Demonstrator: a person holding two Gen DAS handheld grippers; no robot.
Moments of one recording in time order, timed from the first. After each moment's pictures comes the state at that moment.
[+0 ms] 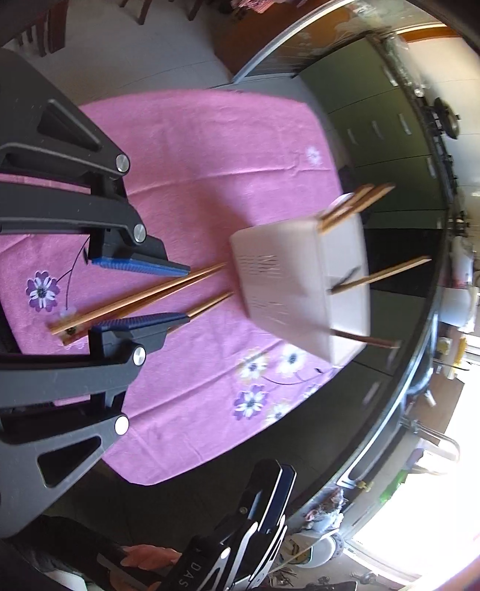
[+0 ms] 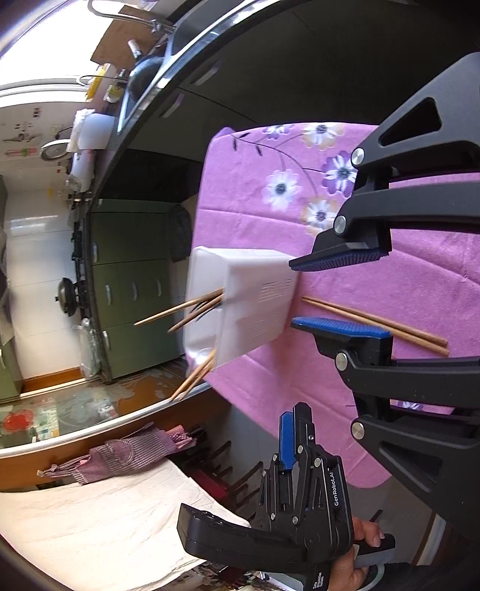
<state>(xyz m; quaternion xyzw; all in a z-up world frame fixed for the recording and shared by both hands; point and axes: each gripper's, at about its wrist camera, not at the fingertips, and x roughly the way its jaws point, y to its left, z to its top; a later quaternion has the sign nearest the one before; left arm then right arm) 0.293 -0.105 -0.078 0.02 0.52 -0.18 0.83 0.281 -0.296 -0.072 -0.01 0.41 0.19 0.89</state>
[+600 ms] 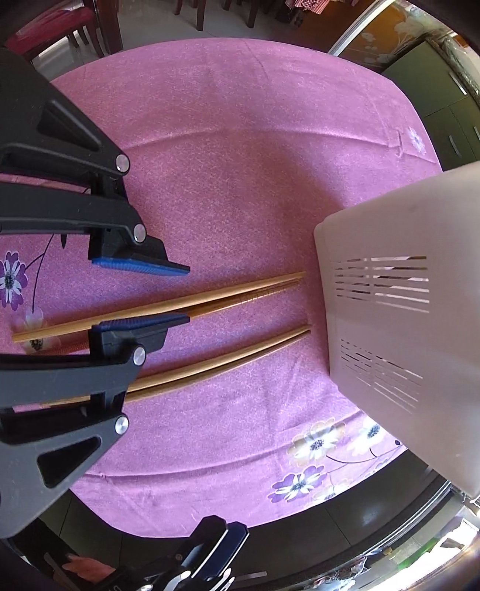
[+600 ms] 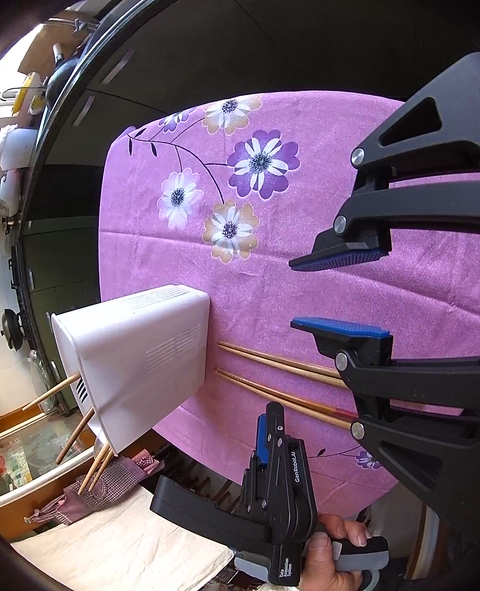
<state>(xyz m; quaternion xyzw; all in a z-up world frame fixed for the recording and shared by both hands) 0.341 -0.134 -0.186 0.04 0.63 -0.10 0.77 0.304 -0.328 -0.178 0.03 0.50 0.18 0.85</state>
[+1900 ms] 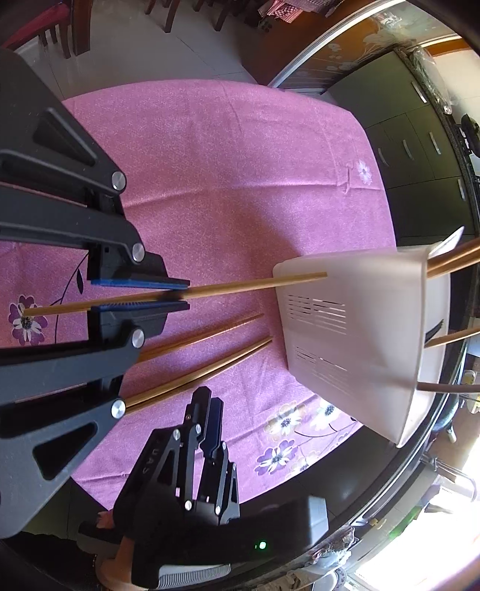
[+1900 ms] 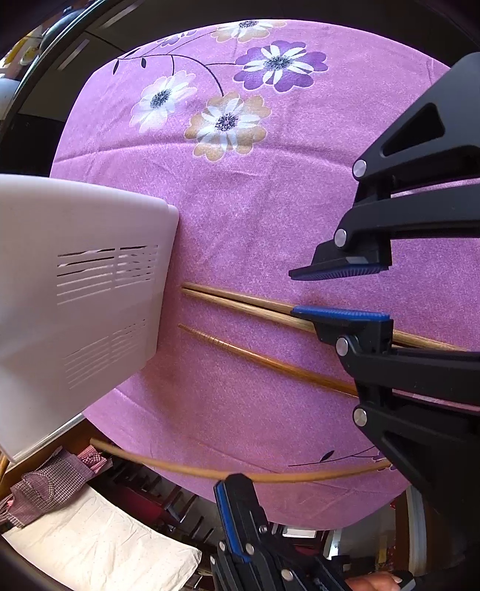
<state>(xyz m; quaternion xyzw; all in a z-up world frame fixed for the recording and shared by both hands) 0.311 -0.091 -0.139 0.04 0.54 -0.13 0.83 0.348 -0.244 -0.233 -0.02 0.58 0.20 0.79</state>
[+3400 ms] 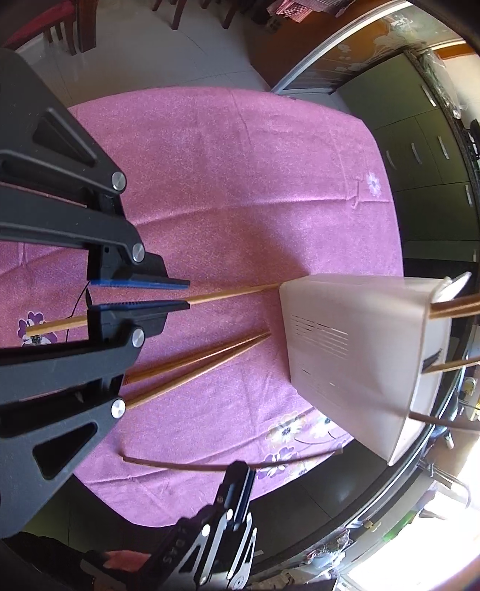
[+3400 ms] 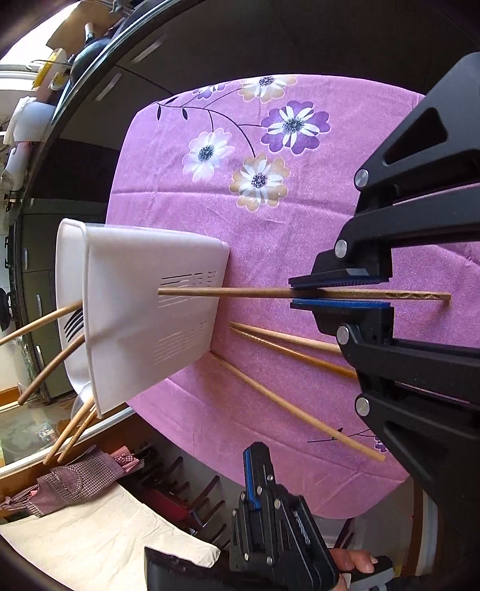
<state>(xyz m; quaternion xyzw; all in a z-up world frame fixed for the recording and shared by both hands) 0.319 -0.073 -0.141 0.02 0.56 -0.12 0.82 0.321 -0.253 -0.168 -0.02 0.51 0.17 0.84</state>
